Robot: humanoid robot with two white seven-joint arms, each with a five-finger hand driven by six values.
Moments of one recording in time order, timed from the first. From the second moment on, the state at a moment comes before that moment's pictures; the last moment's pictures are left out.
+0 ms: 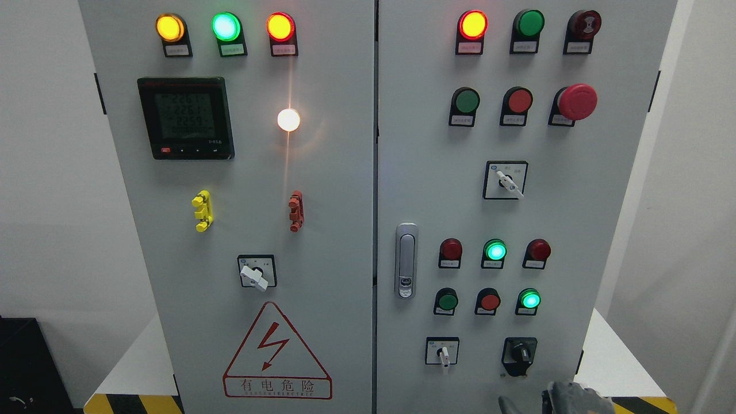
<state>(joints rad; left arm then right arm) 0.08 -0.09 -0.10 -0.09 0.08 -0.06 0.03 -0.20 0.12 -0.15 -1.77 1.43 0.17 0.42</state>
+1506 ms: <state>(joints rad) 0.08 -0.09 -0.10 -0.09 0.08 -0.06 0.03 -0.29 0.12 -0.16 -1.71 1.48 0.24 0.41</state>
